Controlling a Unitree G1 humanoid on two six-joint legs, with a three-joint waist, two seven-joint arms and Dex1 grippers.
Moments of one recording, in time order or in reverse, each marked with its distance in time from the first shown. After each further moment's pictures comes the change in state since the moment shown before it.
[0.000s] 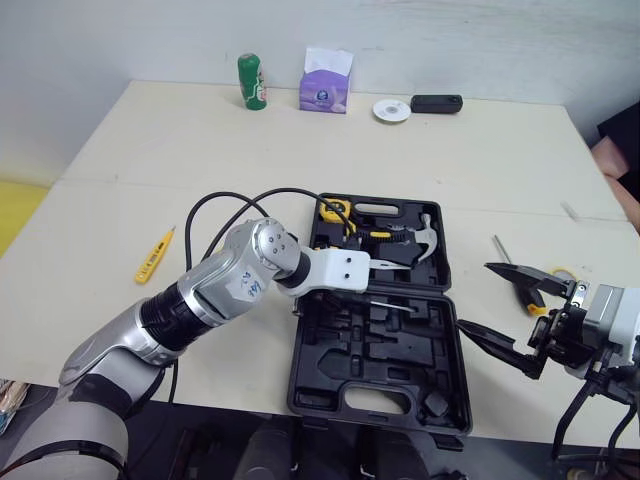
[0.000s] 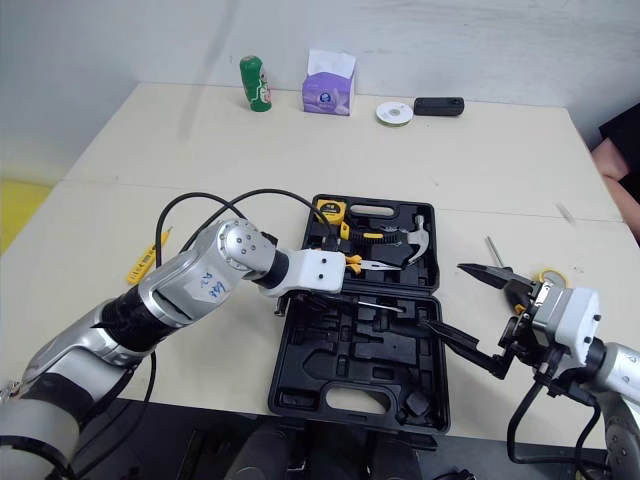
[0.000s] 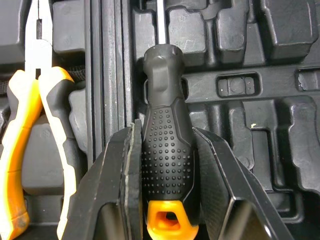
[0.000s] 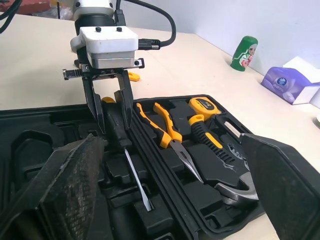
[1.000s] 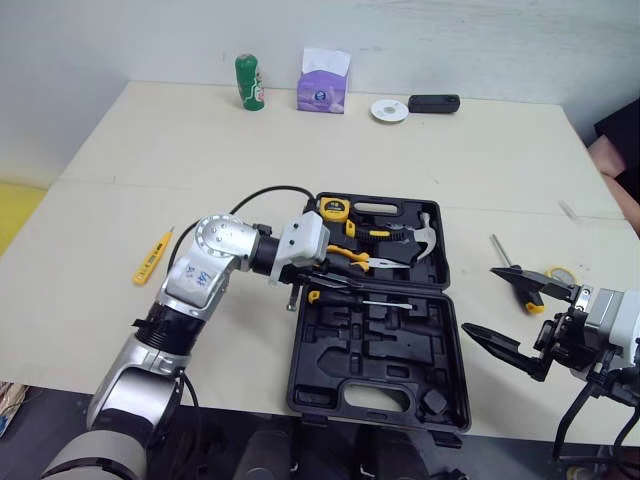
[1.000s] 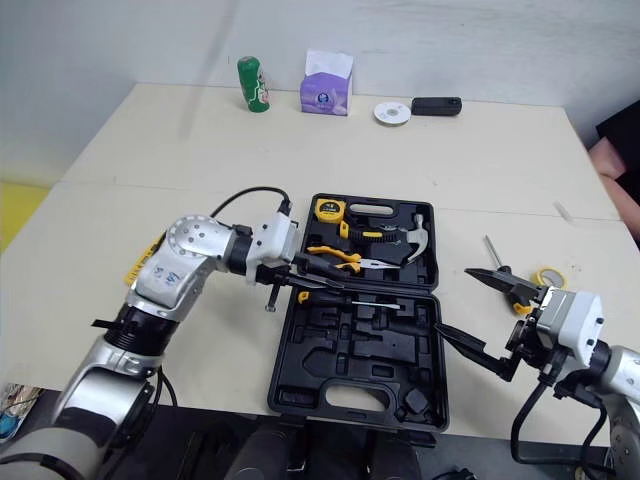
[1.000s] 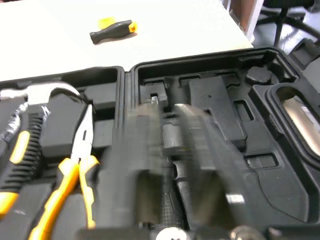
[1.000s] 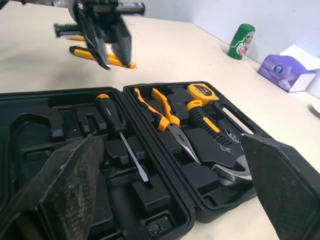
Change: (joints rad) left arm 0.233 -0.157 0.440 0.309 -0.309 -0.575 -0.191; right arm 0.016 0.000 -0.021 0.057 -0.021 -0.042 0.035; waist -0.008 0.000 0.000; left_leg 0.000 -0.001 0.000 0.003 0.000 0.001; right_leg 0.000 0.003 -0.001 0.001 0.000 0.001
